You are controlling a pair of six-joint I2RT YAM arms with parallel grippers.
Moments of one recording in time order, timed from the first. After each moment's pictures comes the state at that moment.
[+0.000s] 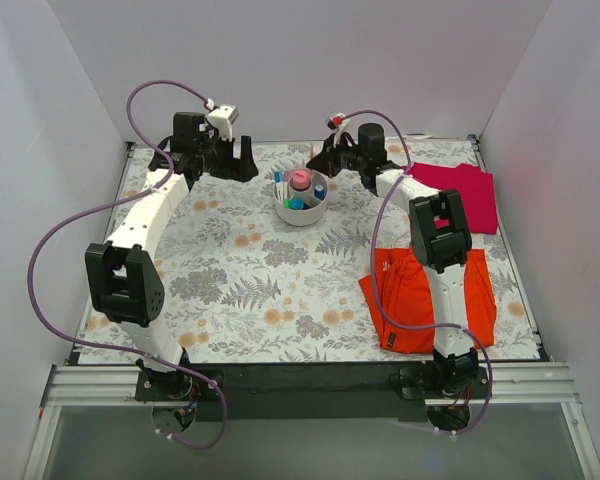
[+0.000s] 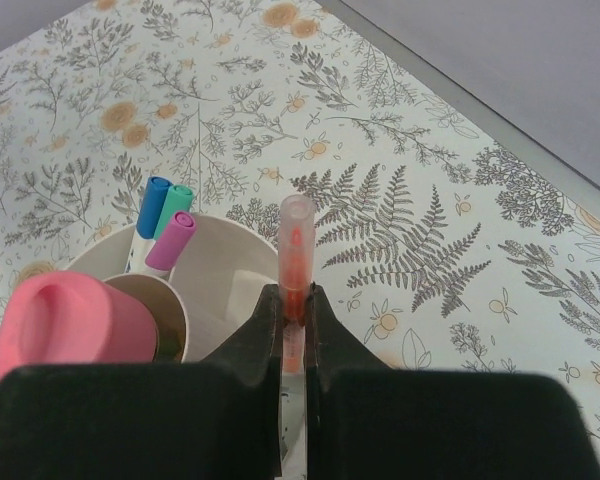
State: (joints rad) left arm -0.18 1.73 1.60 -0.48 0.38 0.00; right arm 0.35 2.32 1.78 0.28 -0.74 0.02
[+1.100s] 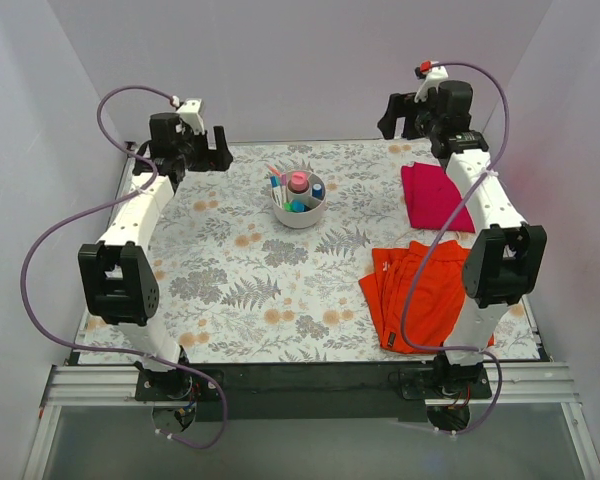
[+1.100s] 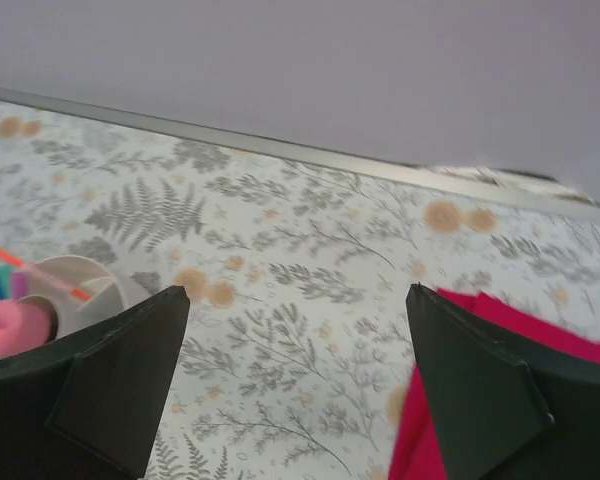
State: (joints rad) left arm -0.07 1.72 1.55 -0.30 0.28 -0.06; right arm 0.12 1.84 1.76 -0.23 -0.33 0.06
